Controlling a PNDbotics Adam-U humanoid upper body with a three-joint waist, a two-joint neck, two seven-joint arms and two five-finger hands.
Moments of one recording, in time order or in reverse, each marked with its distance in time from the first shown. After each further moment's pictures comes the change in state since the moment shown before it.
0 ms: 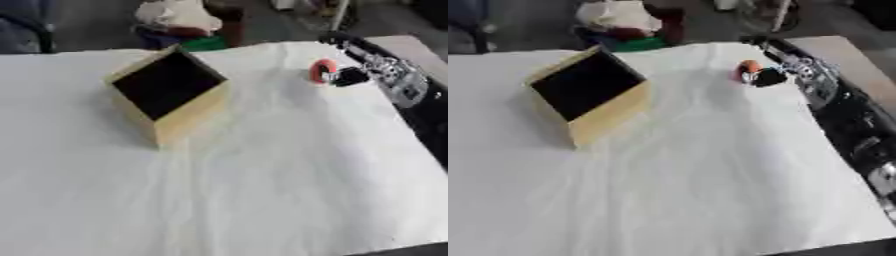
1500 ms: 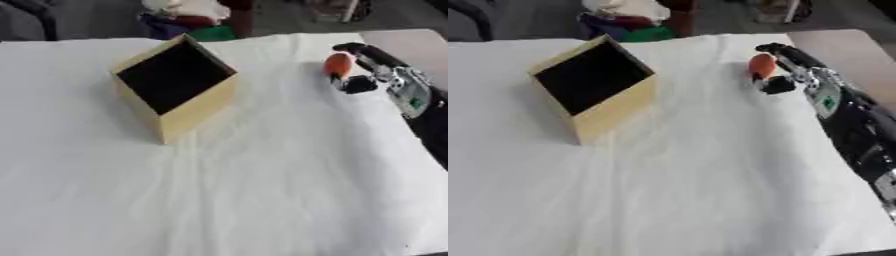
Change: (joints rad) left arm -0.007 0.000 -0.001 0.000 -0.001 0.000 0.000; right arm 0.025 -0.017 -0.018 0.061 0.131 0.059 -0.074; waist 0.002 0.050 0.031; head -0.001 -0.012
